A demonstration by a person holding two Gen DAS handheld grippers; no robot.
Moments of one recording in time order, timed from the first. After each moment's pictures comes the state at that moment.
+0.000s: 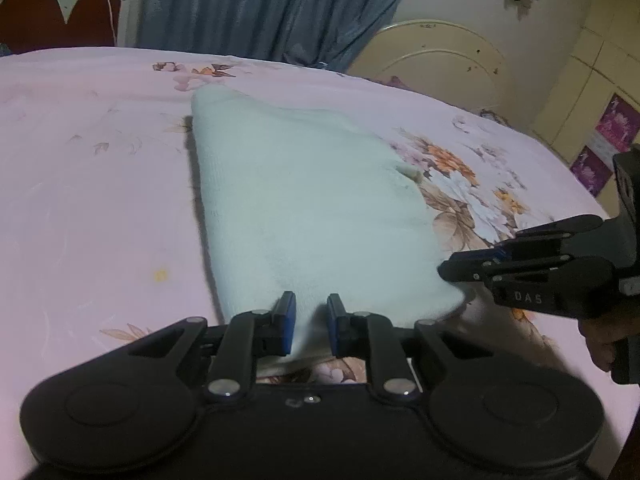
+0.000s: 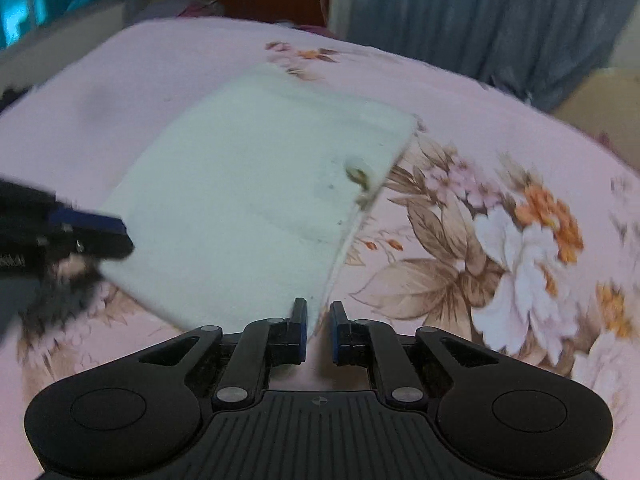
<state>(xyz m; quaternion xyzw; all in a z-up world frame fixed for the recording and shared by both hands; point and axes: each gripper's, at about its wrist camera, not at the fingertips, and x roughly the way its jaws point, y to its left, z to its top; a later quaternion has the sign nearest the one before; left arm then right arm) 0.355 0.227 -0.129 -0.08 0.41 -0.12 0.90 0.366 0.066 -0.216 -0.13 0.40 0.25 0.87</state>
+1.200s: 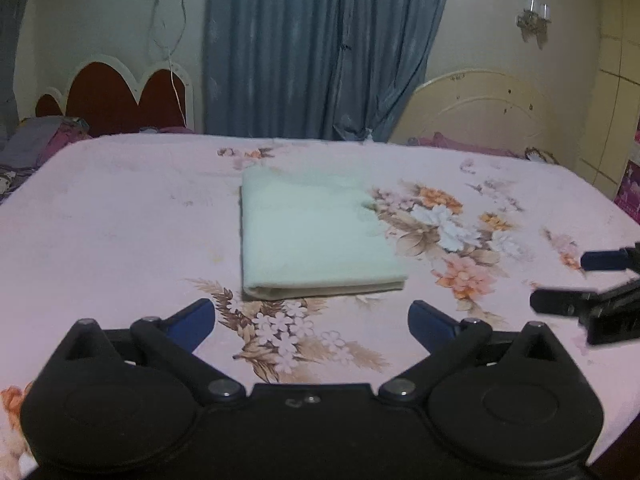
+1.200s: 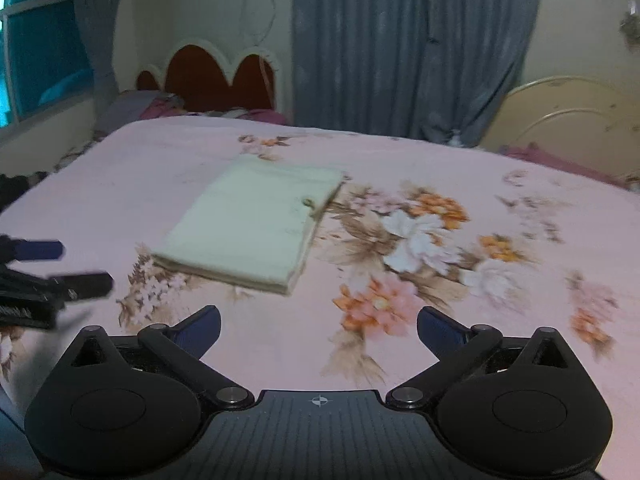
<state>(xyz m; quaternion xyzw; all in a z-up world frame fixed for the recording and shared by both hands) 0.184 0.161 -0.040 -0.02 0.31 0.00 0.95 0.175 -0.016 -0.135 -0.06 0.29 0.18 0.94</state>
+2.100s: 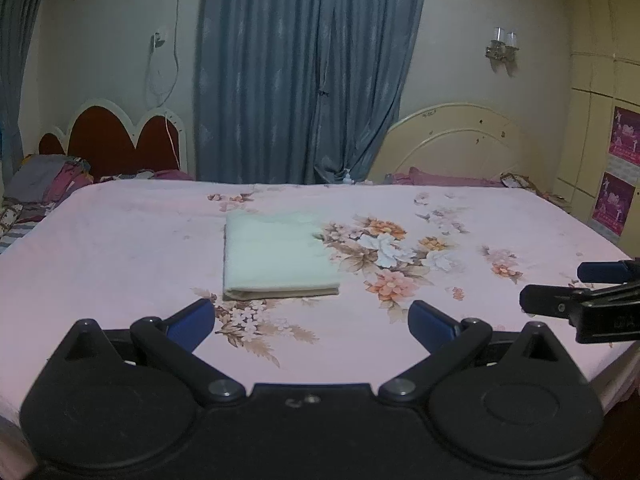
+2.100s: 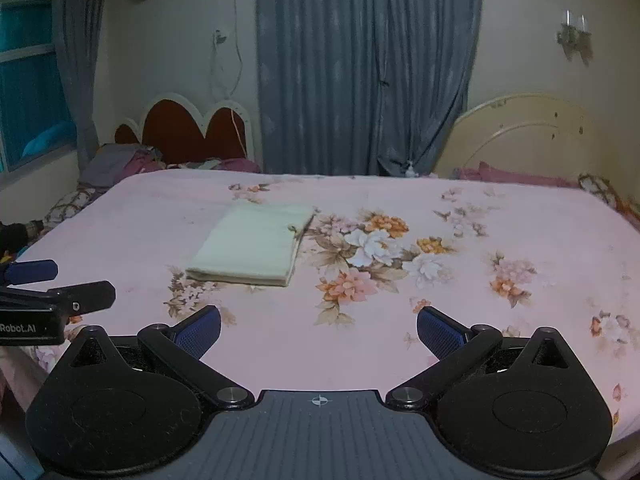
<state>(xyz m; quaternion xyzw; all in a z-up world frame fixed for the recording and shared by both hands) 0.062 0.108 0.022 -0.01 0.25 -0.02 0.97 0.018 -0.061 -0.073 0.00 0.23 0.14 0.96</state>
